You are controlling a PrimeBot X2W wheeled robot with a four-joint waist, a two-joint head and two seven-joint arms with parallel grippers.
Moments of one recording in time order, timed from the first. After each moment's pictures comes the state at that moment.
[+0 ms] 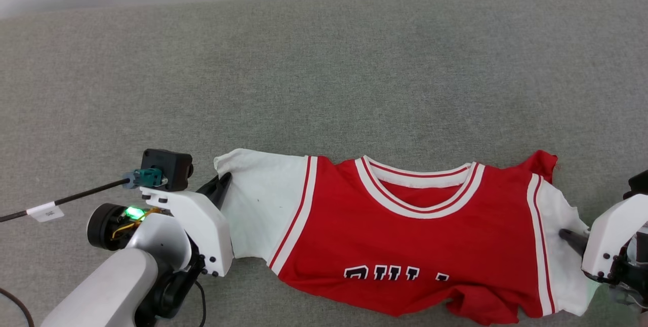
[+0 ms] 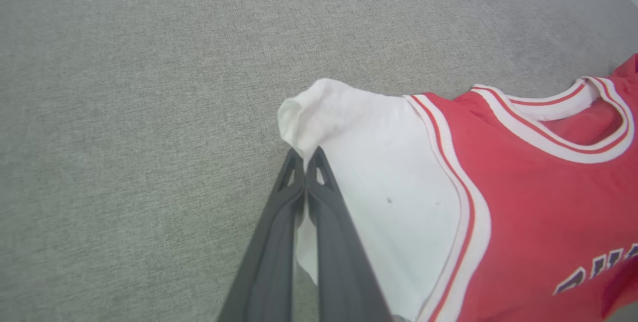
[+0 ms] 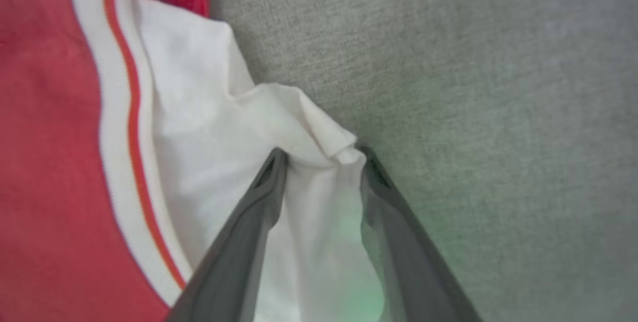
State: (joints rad) left arm -0.40 0.62 -0.64 -0.03 -0.80 0.27 0.30; right arm -0.26 -0.23 -0.21 0.35 0.40 0.13 0.83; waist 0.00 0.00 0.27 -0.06
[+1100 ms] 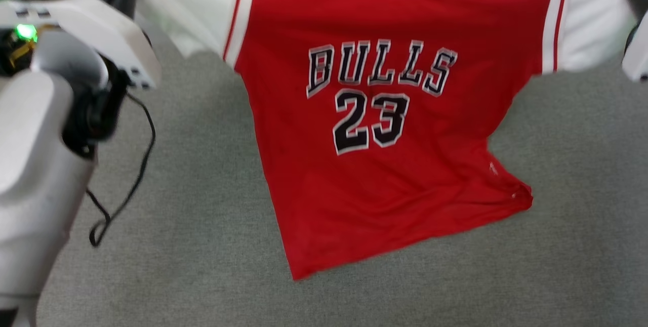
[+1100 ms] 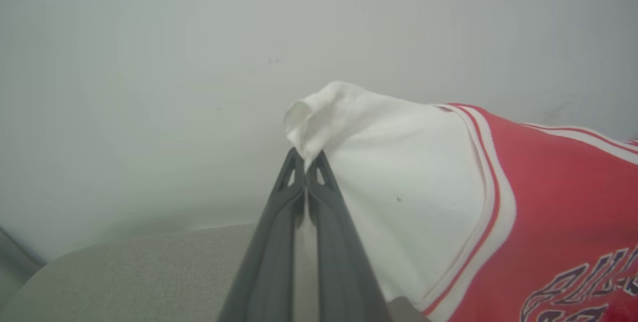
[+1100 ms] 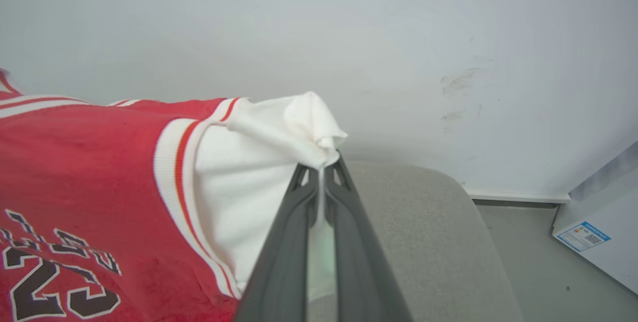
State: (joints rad) left arm -0.86 0.56 -0.49 0.30 -0.80 0.18 0.16; right arm -0.80 -0.35 -0.04 0.31 0.31 0.13 0.60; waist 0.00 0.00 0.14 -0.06
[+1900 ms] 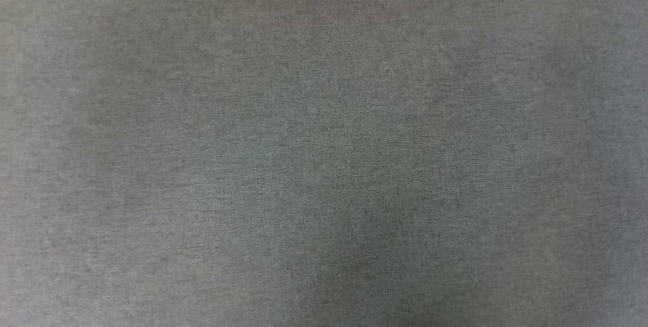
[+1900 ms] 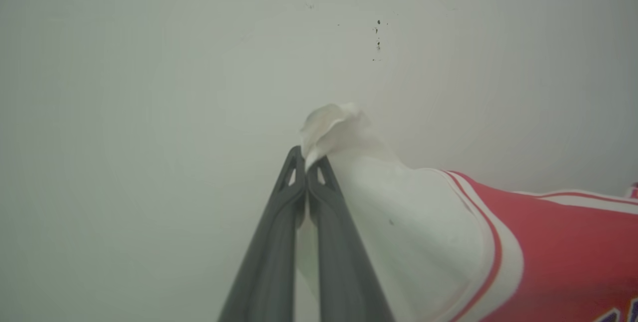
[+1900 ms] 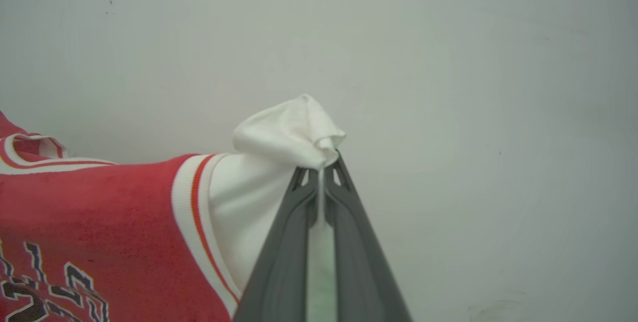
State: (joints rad) left arm -1.60 0.51 -0.46 0.67 -0.65 0.04 -0.10; right arm -1.55 -0.31 0.09 0.60 0.22 0.13 0.16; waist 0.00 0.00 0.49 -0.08
